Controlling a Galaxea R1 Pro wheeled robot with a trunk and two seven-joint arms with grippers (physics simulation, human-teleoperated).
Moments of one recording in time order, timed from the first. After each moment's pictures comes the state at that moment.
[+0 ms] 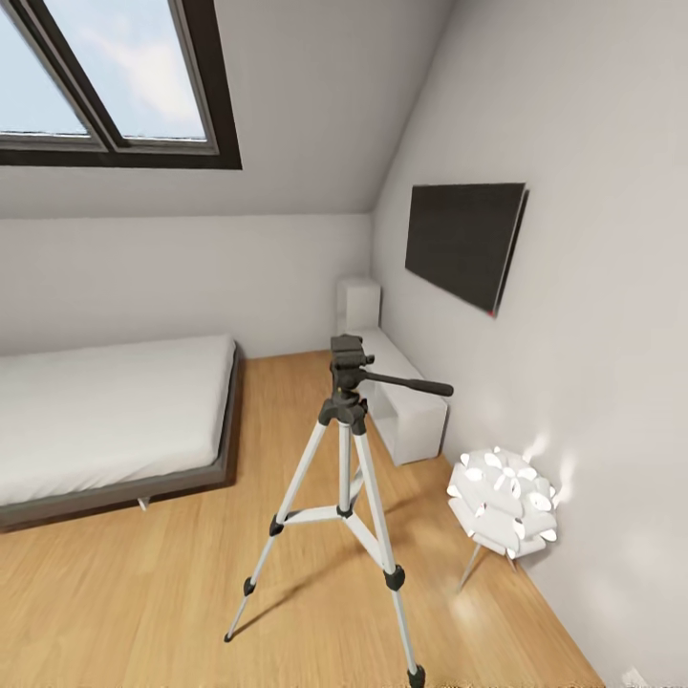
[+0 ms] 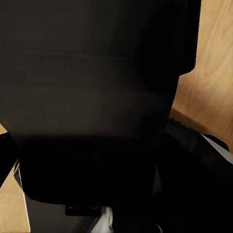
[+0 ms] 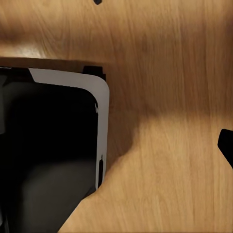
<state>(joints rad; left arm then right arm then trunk) -0.25 0.01 -0.53 0.00 1.07 0.01 -0.03 -0.29 -0.18 -0.20 0.03 0.27 0.03 0.17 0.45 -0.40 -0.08</state>
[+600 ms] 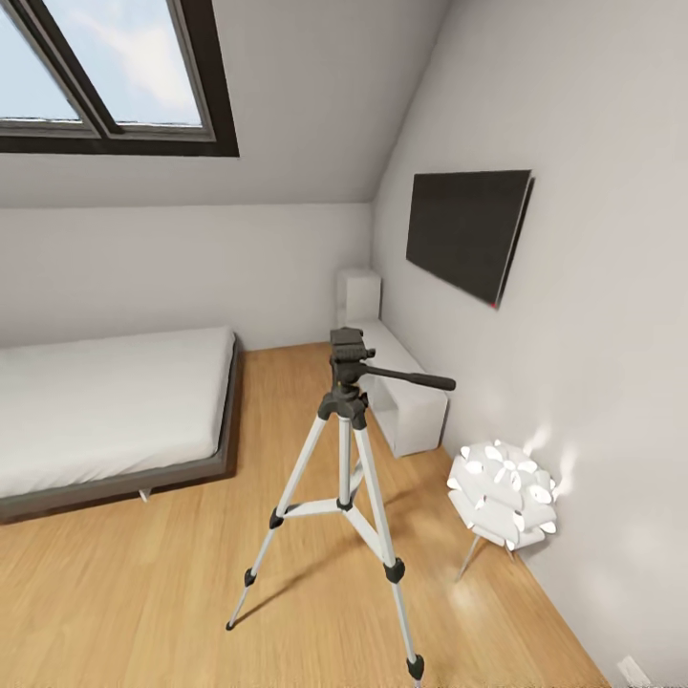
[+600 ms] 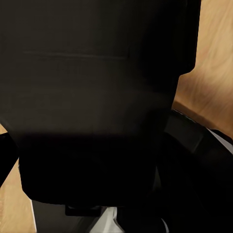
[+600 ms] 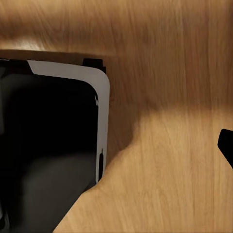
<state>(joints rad) -0.25 0.01 -0.53 0.00 1.07 0.01 -0.03 -0.29 -0.18 -0.20 0.03 0.27 0.02 0.17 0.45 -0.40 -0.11</state>
